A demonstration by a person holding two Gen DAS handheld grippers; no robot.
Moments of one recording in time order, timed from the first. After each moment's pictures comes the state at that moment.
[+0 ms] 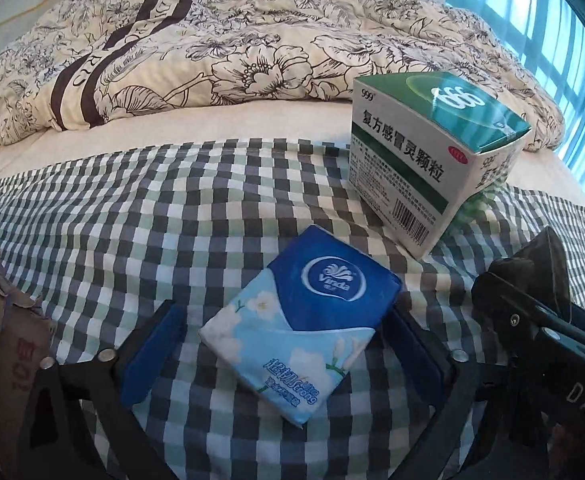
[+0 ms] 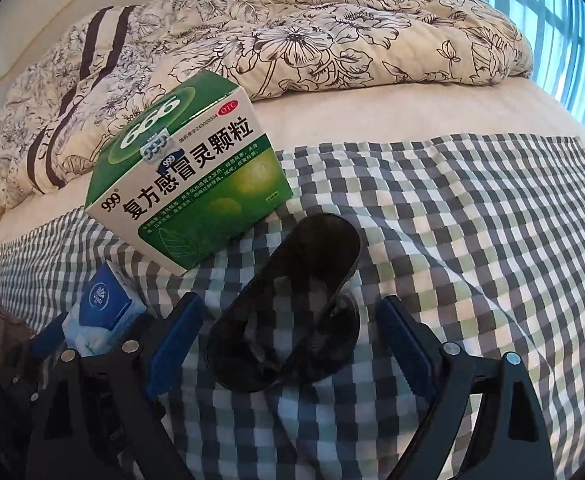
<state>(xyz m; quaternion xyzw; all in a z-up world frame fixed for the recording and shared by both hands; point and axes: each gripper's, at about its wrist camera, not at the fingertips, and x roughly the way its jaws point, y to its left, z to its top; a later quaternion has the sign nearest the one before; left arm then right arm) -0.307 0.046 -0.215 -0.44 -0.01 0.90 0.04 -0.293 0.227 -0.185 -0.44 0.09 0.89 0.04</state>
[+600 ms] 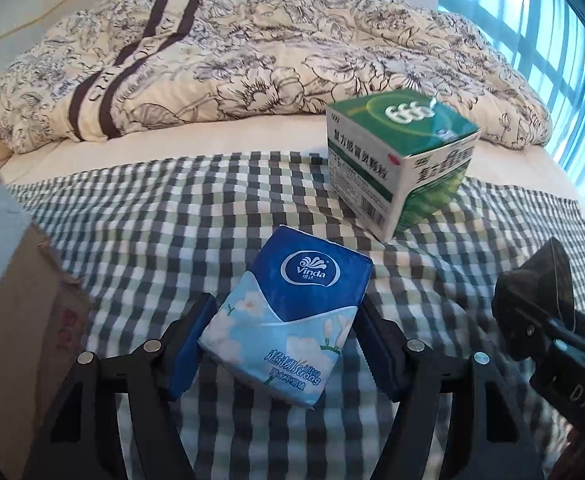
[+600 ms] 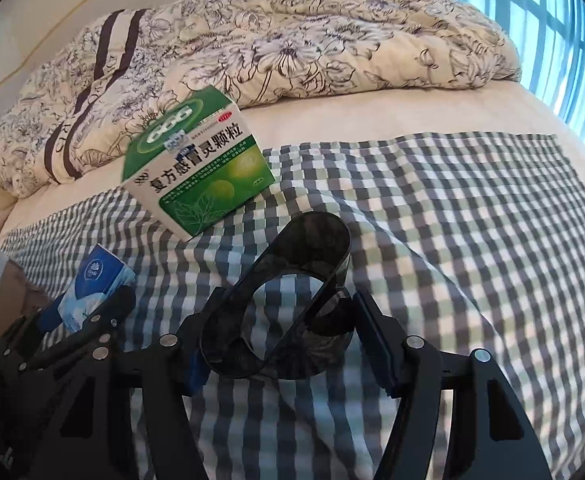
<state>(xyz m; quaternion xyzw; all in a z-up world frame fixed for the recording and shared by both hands) -0.269 0.052 -0.181 -0.43 0.00 0.90 0.03 -0.245 0.242 -0.159 -0.44 0.09 0.89 0.02</state>
